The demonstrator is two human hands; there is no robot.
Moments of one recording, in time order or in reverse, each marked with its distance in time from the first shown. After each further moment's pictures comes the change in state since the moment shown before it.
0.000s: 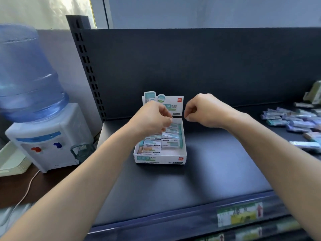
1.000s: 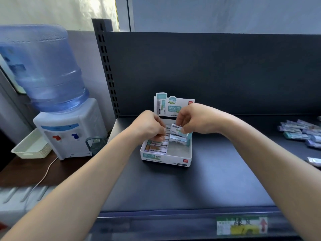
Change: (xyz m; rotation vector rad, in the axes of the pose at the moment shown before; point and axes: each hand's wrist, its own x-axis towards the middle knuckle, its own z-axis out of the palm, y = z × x) left_hand -0.001 -0.032 -0.002 -0.231 0.051 -0.293; right_hand 0.016 -0.019 0.016 0.123 -0.257 -0.138
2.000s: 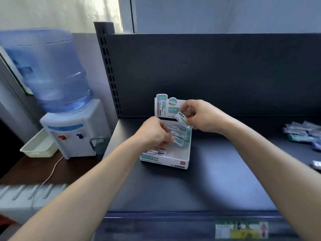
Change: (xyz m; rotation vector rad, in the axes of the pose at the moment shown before) left_hand 0.000 -0.005 0.017 0.043 0.001 0.028; right_hand 0.017 0.022 0.003 0.206 0.191 -0.009
